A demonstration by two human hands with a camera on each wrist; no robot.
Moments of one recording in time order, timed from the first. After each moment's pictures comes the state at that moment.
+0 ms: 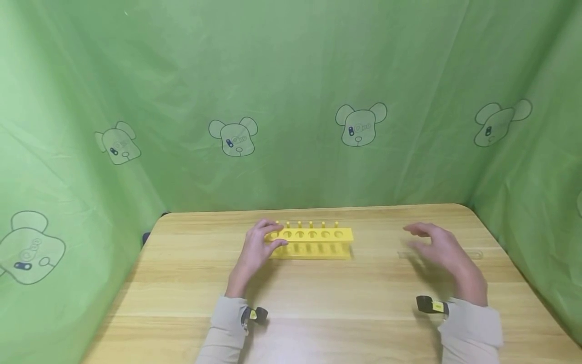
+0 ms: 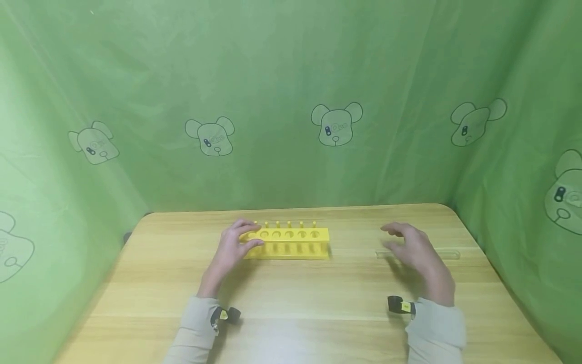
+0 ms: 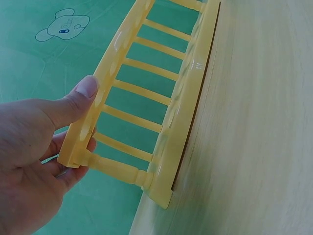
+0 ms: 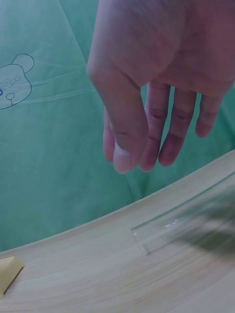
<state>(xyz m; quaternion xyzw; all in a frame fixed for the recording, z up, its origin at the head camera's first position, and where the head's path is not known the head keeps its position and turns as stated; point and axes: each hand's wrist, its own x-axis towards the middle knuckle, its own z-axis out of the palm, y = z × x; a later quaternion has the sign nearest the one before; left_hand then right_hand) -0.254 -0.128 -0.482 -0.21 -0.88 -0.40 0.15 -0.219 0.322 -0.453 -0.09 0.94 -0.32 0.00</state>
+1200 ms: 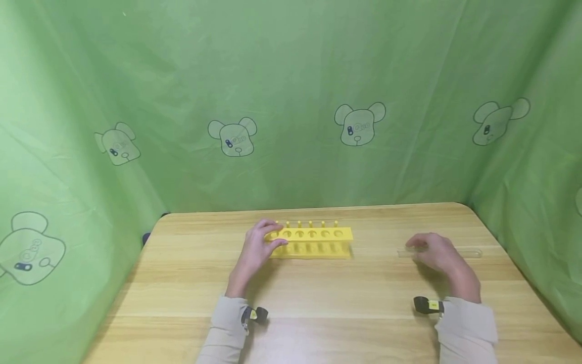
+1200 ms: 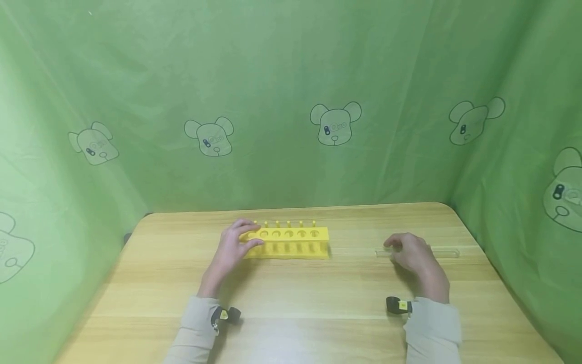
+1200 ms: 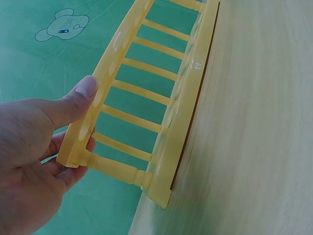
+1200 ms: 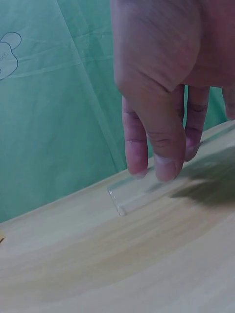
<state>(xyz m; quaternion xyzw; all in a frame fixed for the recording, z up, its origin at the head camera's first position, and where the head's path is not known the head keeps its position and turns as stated) -0.254 -0.128 -0.486 -0.22 -0.87 -0.41 0.16 -0.225 0.334 -0.481 -0.08 0.95 -0.29 0.04</state>
